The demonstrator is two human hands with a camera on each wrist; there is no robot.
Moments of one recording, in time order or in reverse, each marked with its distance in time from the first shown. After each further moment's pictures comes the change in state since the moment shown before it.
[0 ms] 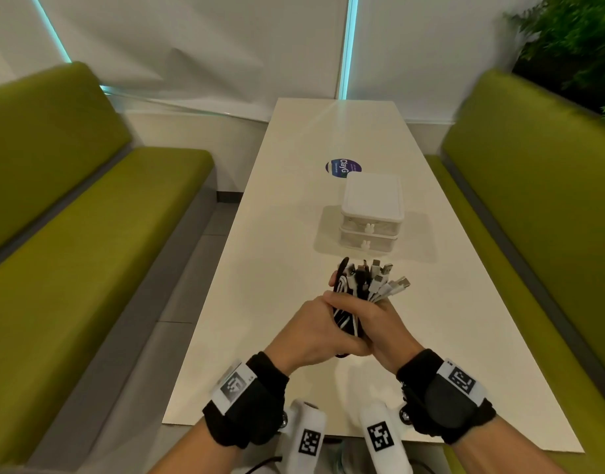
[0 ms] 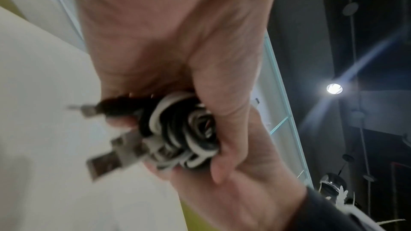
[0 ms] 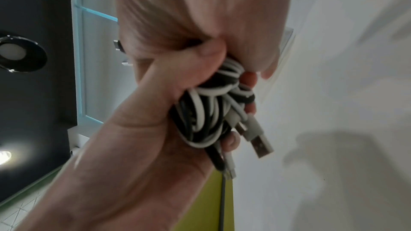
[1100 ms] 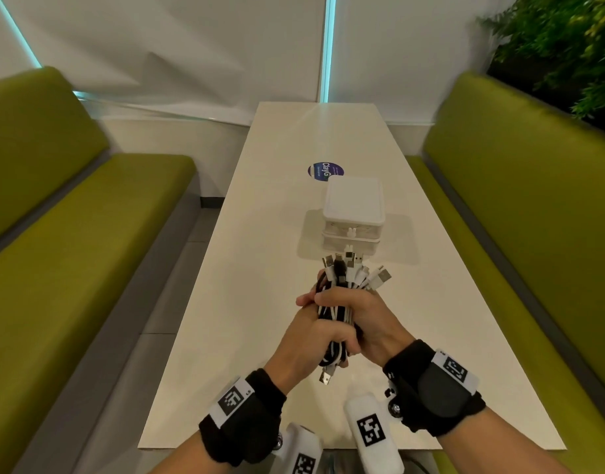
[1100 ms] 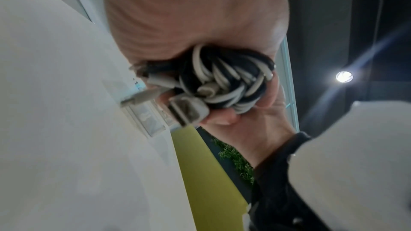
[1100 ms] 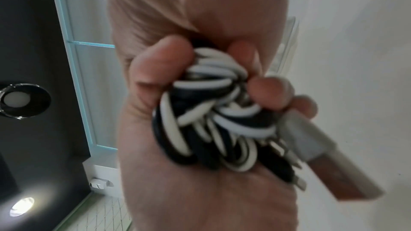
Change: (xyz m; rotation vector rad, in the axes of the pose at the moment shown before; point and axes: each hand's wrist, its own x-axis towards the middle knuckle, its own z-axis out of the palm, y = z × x) left_hand 0.003 0.026 0.016 -0.376 0.096 -0.029; right_hand 0.006 -0.025 -0.003 0.132 -0.148 0.043
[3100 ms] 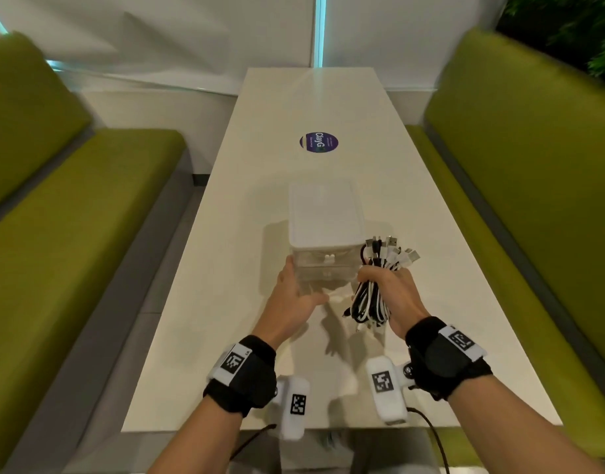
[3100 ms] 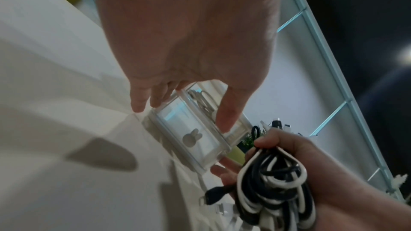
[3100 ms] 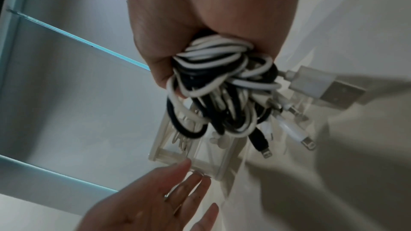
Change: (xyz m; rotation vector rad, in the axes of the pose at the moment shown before) left_hand 0.057 -0.069 -0.022 0.248 0.163 -0.082; right_hand 0.029 0.030 -0.101 -0.319 0.493 0.060
